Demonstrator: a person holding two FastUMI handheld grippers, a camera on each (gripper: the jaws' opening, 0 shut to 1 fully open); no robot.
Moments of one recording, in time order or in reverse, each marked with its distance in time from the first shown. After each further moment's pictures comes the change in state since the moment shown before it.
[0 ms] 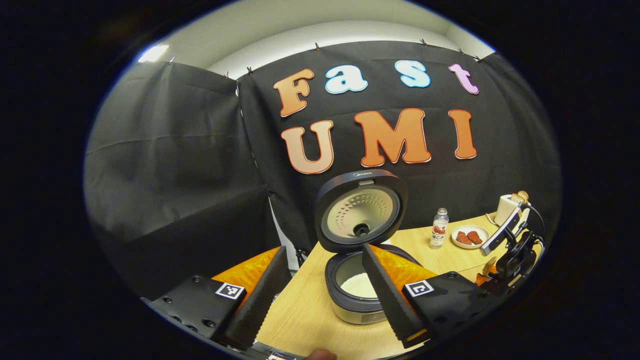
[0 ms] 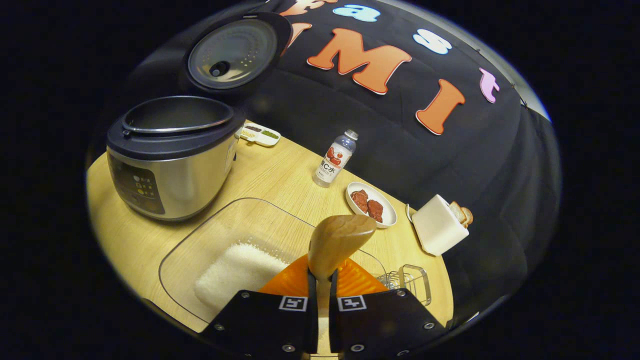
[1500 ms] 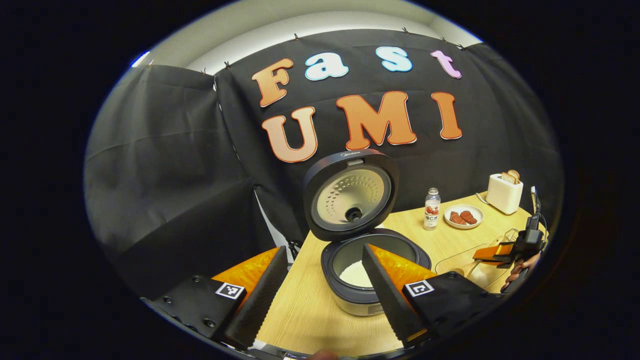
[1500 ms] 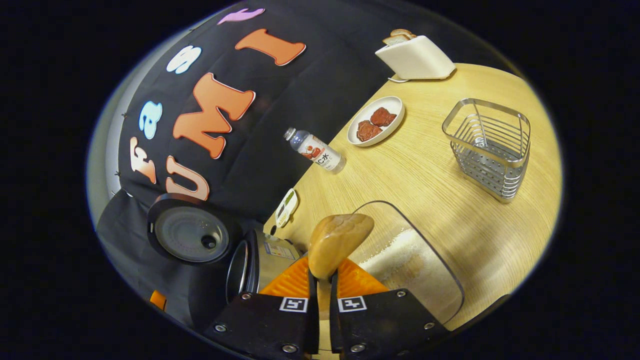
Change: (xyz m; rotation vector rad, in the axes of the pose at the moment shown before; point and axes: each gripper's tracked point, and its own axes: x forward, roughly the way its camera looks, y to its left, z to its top) left arm 0.013 -0.006 -0.021 0.078 0.068 -0.094; right arm -0.004 0.023 0.020 1.336 0.123 0.448
